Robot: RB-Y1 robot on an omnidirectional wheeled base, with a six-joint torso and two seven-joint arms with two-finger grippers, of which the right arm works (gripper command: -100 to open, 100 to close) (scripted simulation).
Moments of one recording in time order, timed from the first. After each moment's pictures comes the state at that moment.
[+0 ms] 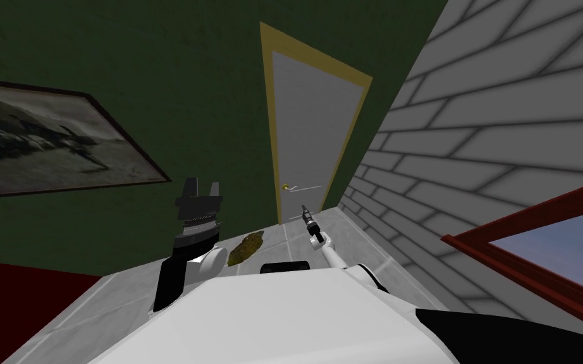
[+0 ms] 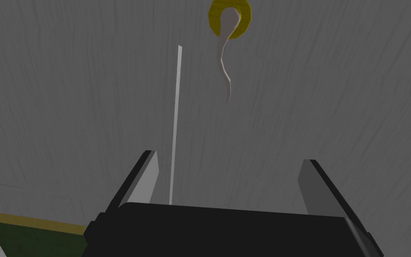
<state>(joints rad) -0.27 -0.10 0.07 -0.69 0.21 -0.66 -0.19</state>
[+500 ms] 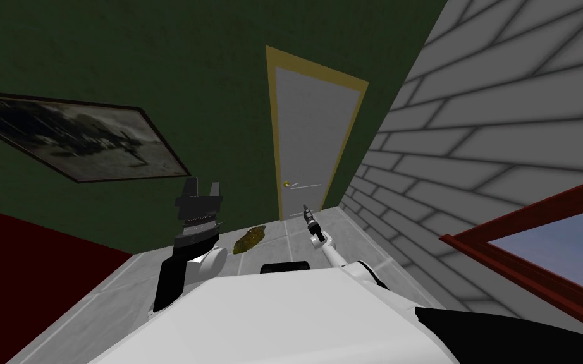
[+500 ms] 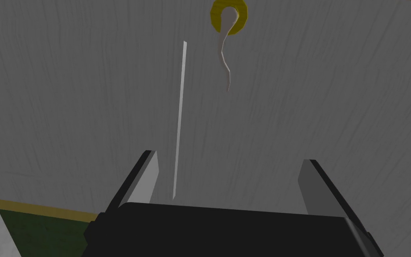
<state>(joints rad) -0.30 -0.12 0.07 -0.64 0.16 -0.67 -0.16</state>
